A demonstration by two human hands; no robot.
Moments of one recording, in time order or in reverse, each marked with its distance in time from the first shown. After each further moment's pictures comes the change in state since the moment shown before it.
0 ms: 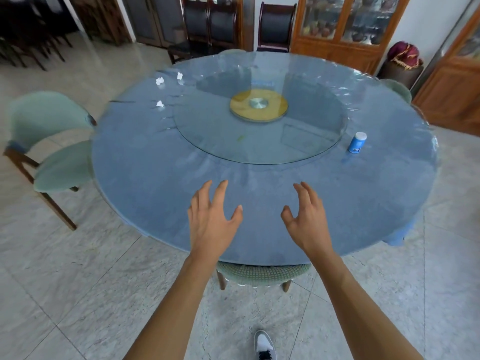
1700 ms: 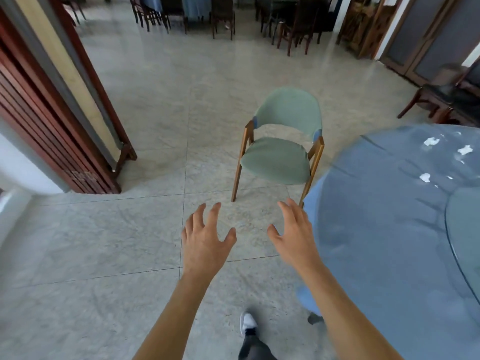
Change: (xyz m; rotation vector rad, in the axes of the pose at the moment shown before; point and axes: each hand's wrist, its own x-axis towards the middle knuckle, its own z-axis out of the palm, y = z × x) left_hand 0.070 -0.528 -0.278 0.208 0.391 -0.788; right_hand 0.073 -0.536 0.470 0.072 -0.654 -0.738
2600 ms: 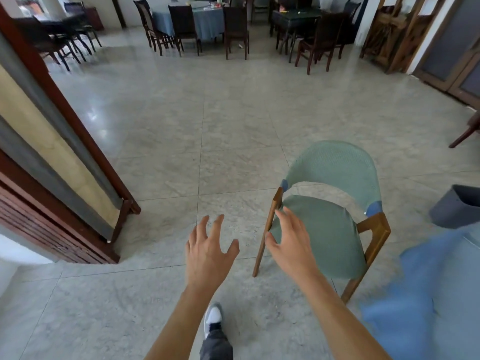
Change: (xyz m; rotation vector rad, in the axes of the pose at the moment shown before) left_hand 0.508 -0.059 0.077 0.052 0.006 -0.018; right_hand 0.514 -0.048 0.117 0.103 -0.047 -0.022
